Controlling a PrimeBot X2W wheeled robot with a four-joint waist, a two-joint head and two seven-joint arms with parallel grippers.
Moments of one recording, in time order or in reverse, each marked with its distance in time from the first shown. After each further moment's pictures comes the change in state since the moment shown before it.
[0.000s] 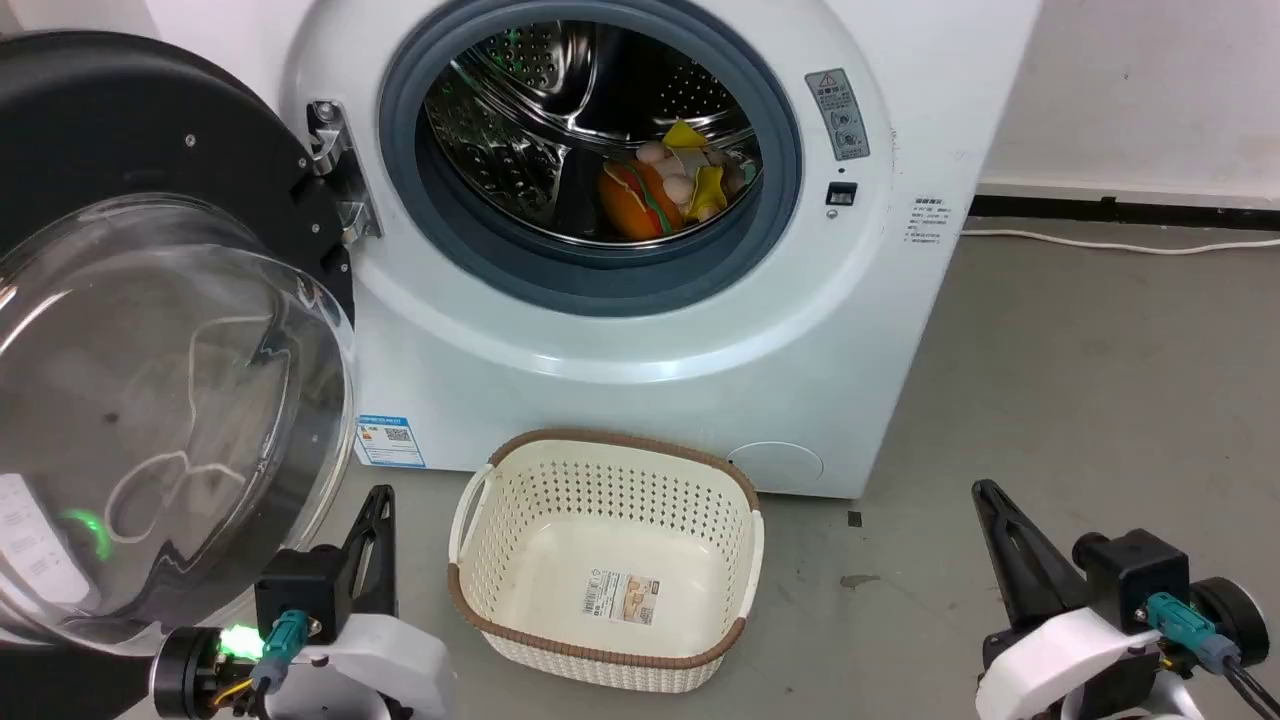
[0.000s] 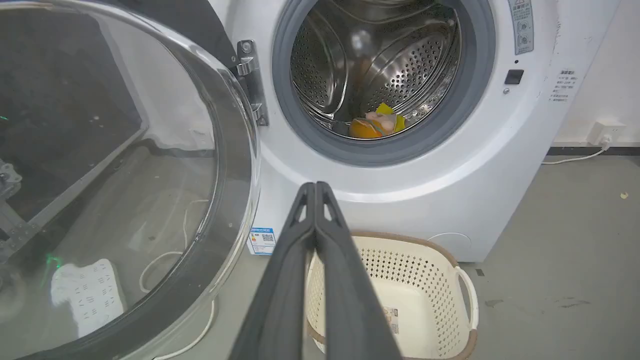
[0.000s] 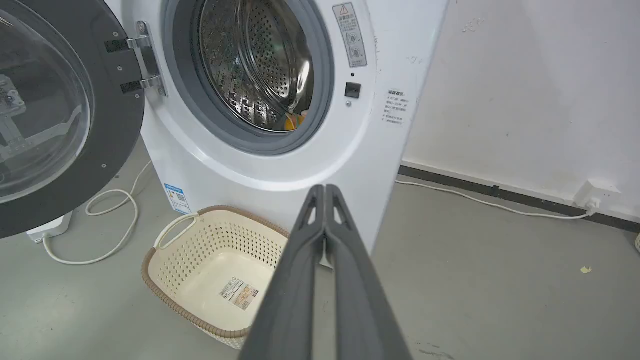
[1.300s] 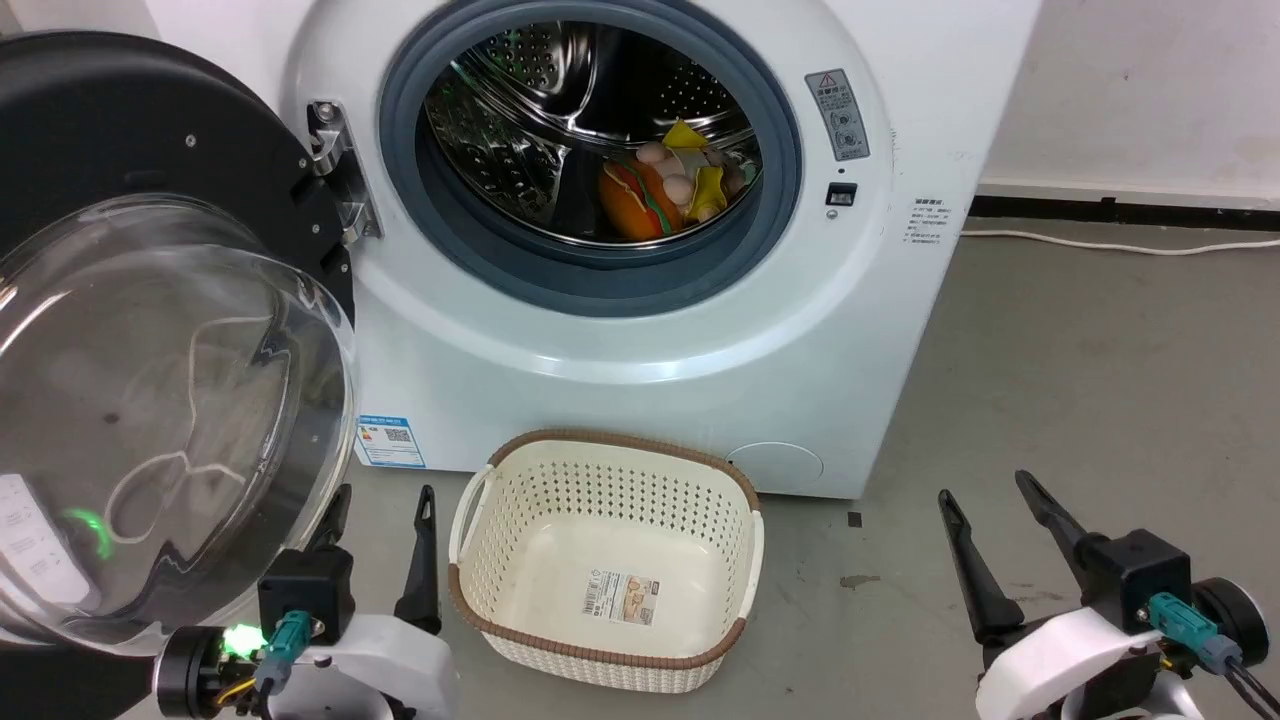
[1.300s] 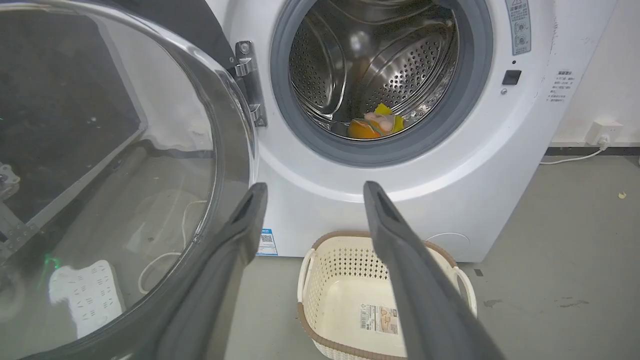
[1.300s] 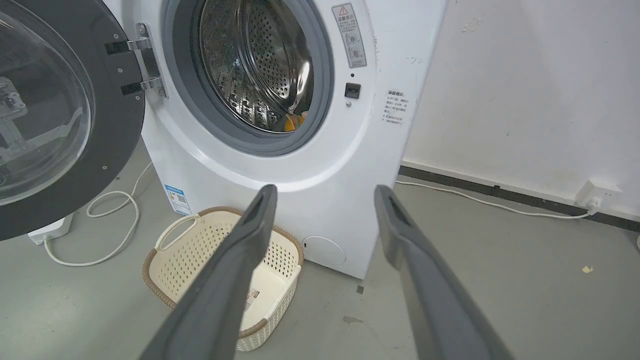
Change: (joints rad) left arm 0.000 0.000 -0.004 0.001 0.000 0.000 -0.002; right arm -0.001 0.000 -0.001 0.004 0.005 0.000 -0.003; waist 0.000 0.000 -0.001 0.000
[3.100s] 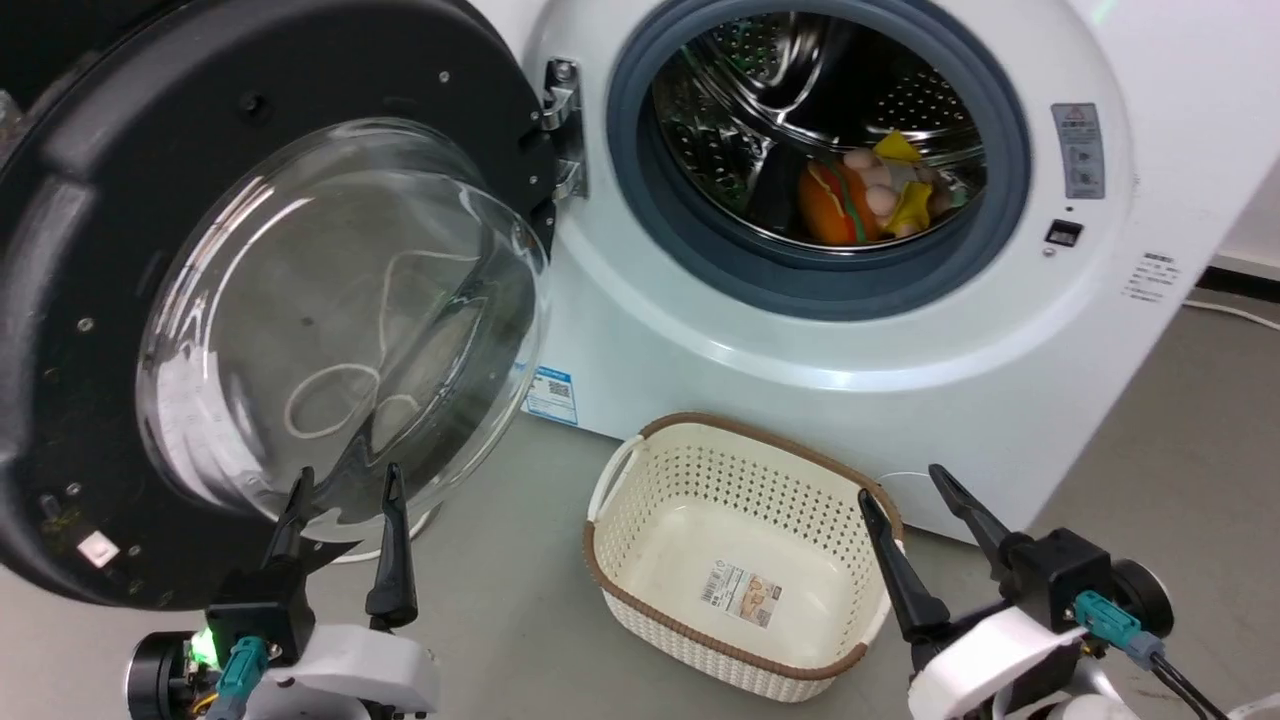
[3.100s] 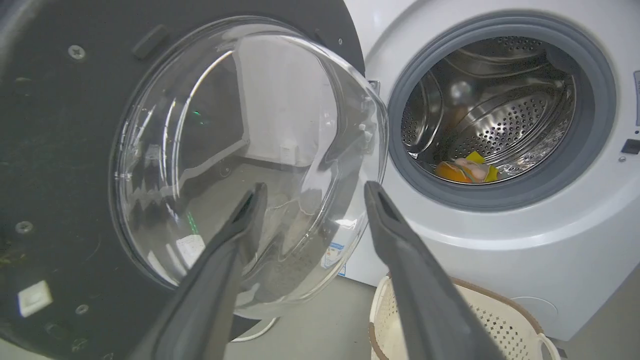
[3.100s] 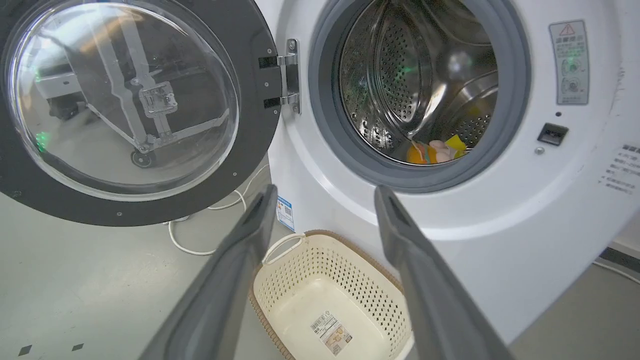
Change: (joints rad) left arm 0.013 0.000 0.023 -0.036 -0.052 0.010 -0.118; right arm -0.066 0.000 0.125 0.130 0.046 0.000 -0.118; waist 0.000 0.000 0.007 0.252
